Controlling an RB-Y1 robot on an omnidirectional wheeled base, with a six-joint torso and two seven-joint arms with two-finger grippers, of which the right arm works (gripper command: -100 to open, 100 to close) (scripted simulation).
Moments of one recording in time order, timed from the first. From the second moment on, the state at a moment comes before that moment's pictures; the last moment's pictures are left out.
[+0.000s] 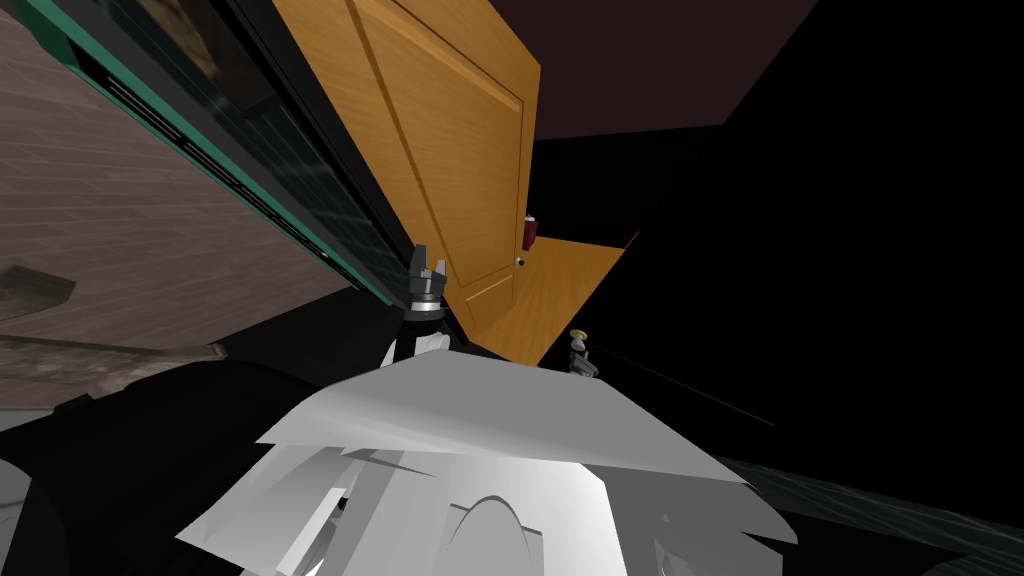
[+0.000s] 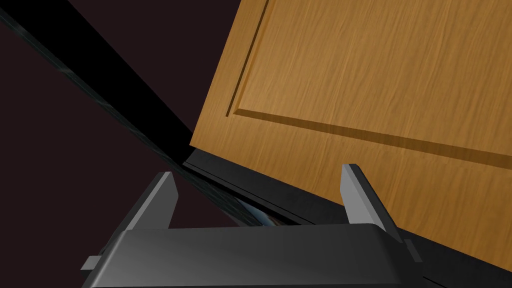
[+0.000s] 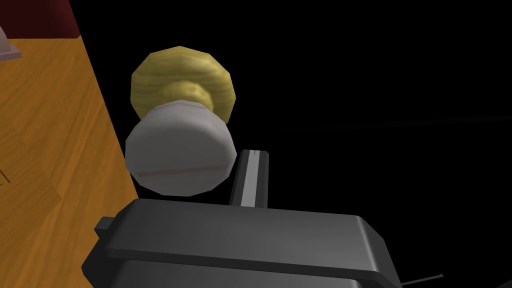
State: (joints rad) arm 0.28 -0.25 0.47 -1.14 -1.26 -1.09 -0.83
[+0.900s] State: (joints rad) arm 0.27 -0.27 0.57 -1.14 -1.18 -1.11 -0.91
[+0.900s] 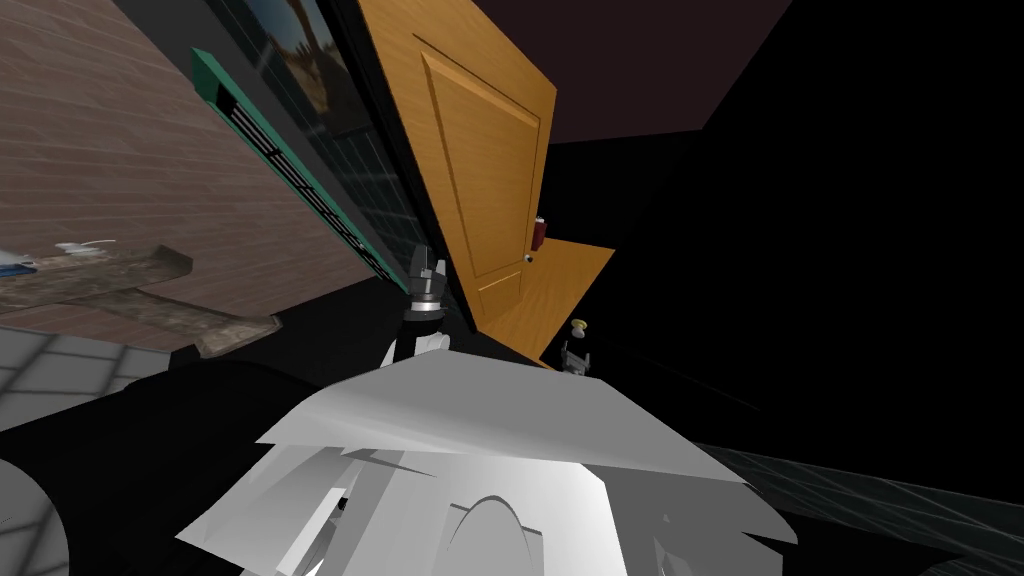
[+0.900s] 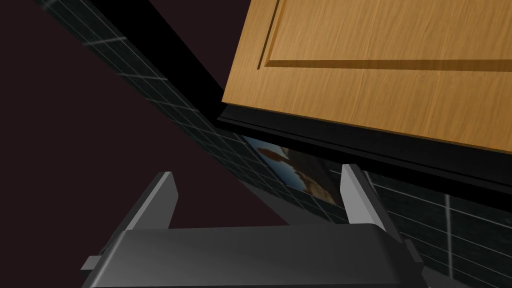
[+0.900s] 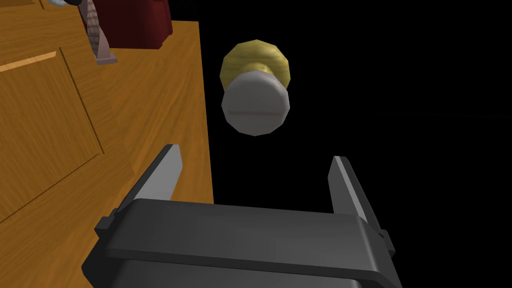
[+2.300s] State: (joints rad) arm 0.25 -0.28 0.57 -1.11 -1.18 -1.10 -0.93
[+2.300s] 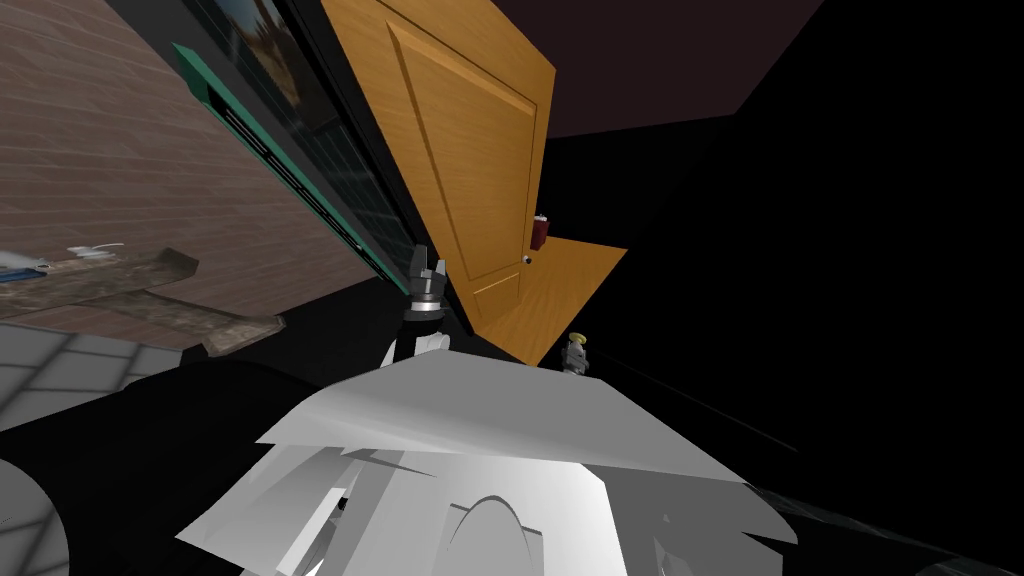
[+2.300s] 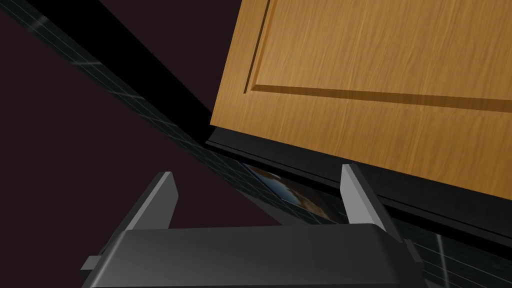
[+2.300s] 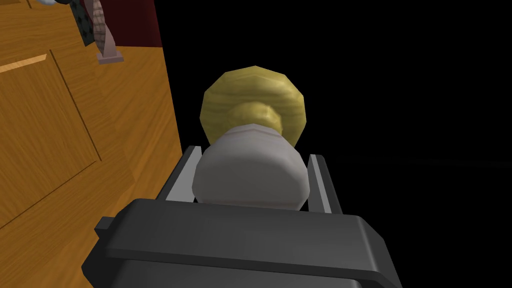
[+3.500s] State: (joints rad) arm 0.23 -0.23 0.47 -1.09 -1.24 -1.12 -0.88
